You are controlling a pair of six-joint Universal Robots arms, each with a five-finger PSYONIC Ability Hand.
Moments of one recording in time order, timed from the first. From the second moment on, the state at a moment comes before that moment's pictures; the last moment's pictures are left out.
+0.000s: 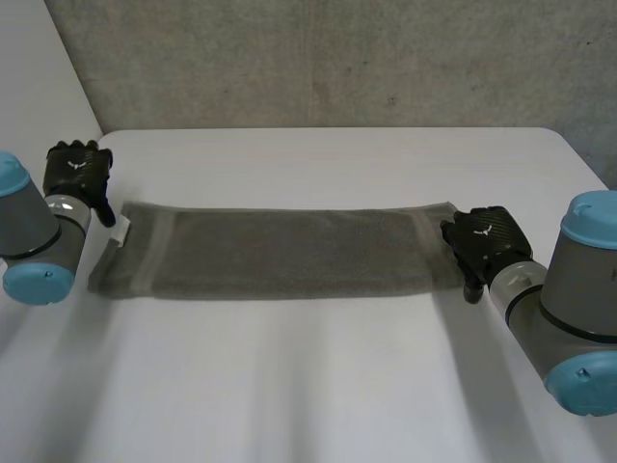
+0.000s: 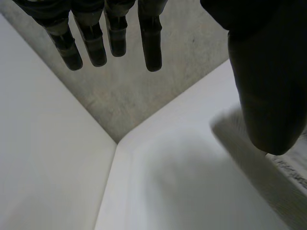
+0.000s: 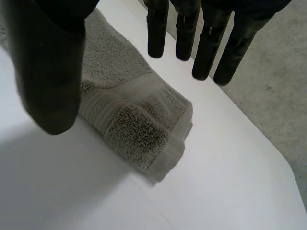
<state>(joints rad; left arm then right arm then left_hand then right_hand) 4.66 -2.35 -1.19 3.50 -1.53 3.52 1.91 -1.16 1.66 -0.19 1.57 2.62 0.26 0.25 0.25 0.26 0.05 0.40 0.41 0.41 0.41 0.24</state>
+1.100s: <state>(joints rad) 4.53 -1.95 -1.82 3.63 -1.44 3.32 1.73 -0.94 1.56 -0.31 1.41 2.77 0.26 0.25 0.25 0.26 0.05 1.32 1.29 1.31 1.33 1.15</state>
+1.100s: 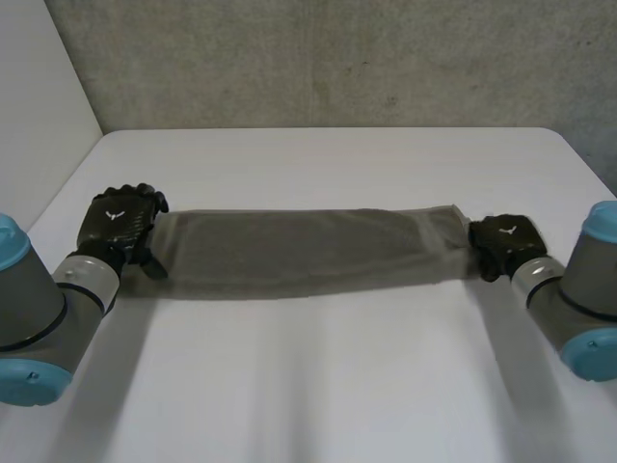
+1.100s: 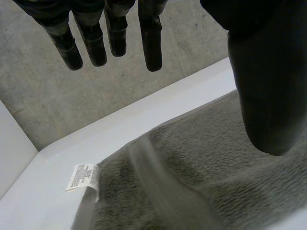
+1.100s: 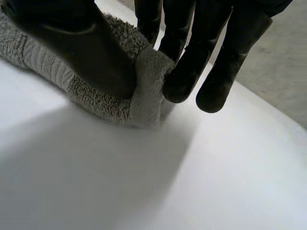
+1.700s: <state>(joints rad) 4.55 -1.94 -1.82 3.64 -1.44 3.32 1.96 -1.06 1.10 -0.02 1.51 2.63 0.26 0.25 0.25 0.26 0.06 1.33 1.31 1.33 1.33 1.15</state>
